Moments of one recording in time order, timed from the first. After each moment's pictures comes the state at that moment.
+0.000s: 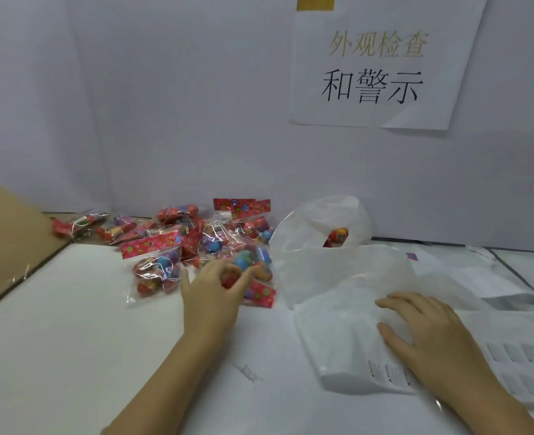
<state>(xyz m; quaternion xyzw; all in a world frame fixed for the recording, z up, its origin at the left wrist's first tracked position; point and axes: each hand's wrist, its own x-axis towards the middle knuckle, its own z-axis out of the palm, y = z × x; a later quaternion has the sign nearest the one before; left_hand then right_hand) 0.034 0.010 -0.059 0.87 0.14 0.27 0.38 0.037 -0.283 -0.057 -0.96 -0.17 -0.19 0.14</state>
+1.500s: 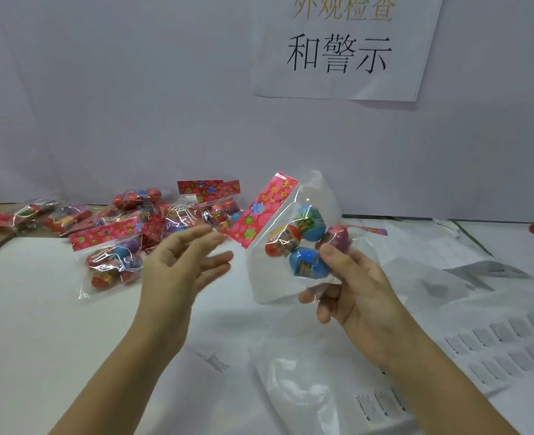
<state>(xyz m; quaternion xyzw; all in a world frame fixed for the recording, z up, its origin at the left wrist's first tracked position) 0.004 -0.013 -0.010 0.58 0.09 0.18 0.79 0.025 -0.218 -0.008 -0.55 -0.07 0.13 0.82</state>
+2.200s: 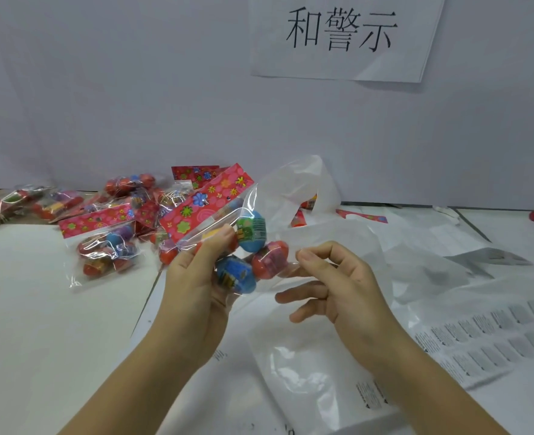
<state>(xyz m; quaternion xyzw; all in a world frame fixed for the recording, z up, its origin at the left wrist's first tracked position) -0.007 -0.045 -0.009 0.46 0.13 0.08 0.87 0.016 -0.205 -0.018 -0.64 -0.09 0.11 0.75</state>
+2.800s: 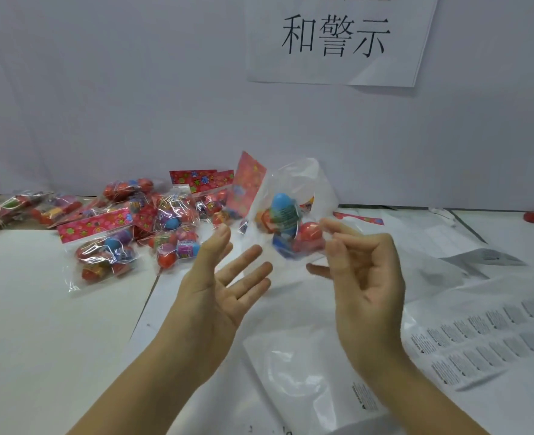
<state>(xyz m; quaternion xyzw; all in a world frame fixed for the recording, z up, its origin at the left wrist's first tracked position) -0.011 -0.052 -0.009 0.41 0.14 0.00 0.90 0.008 -0.201 -0.025 -0.64 -0.19 -0.26 0.70</state>
